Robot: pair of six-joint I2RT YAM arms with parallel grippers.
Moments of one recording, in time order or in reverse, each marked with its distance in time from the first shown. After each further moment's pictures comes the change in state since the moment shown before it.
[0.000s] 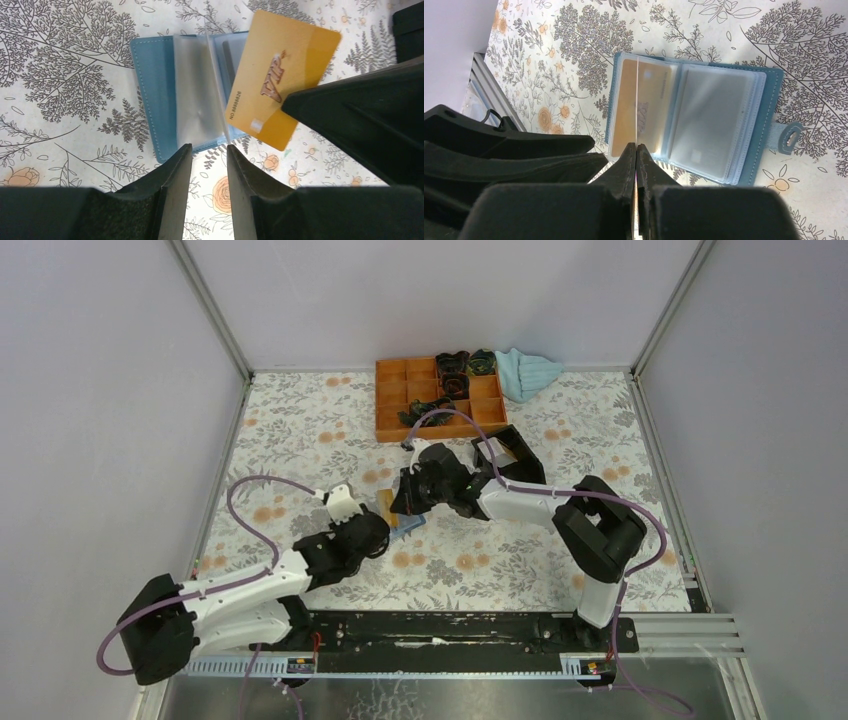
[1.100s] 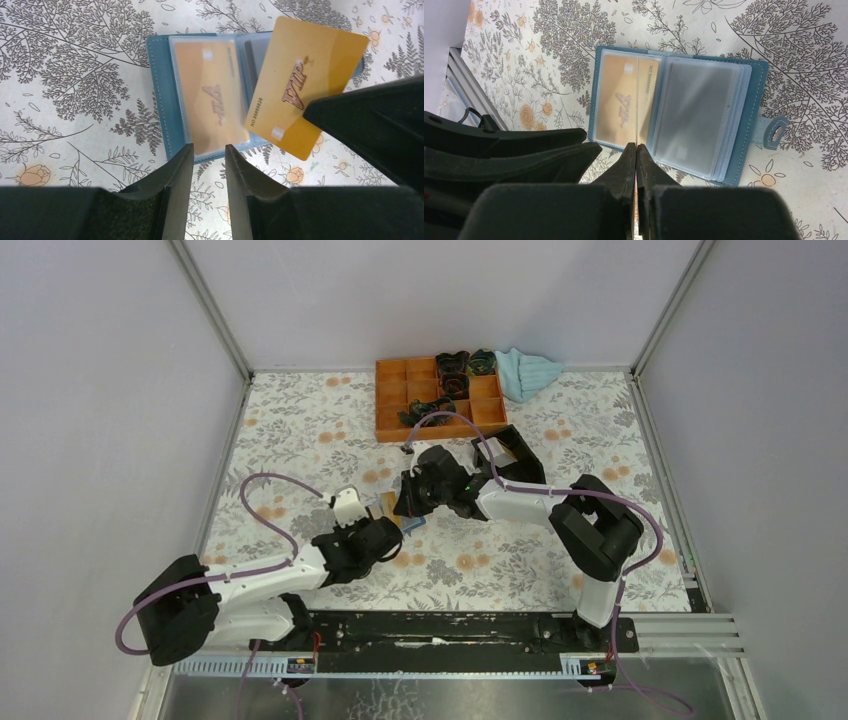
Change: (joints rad) left arm -0.050 0.132 0.034 -0.033 -0.104 -0.066; right arm 0.000 0.018 0.000 -0.025 0.026 -0.031
